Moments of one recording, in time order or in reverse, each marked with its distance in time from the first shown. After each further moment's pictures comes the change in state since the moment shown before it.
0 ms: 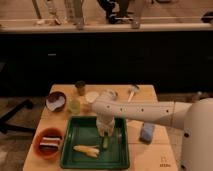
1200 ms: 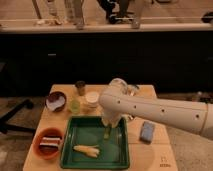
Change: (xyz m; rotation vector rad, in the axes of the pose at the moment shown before) arm -0.001 0.025 -0.107 0.087 0.182 0.233
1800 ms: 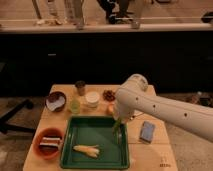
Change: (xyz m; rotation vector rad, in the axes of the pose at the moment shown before) arm 0.027 0.052 -0.028 0.063 0.034 0.230
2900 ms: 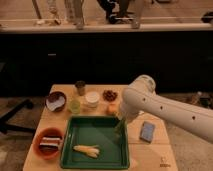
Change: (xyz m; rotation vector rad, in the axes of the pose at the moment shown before) arm 0.006 0.018 -0.001 0.013 0.017 0.129
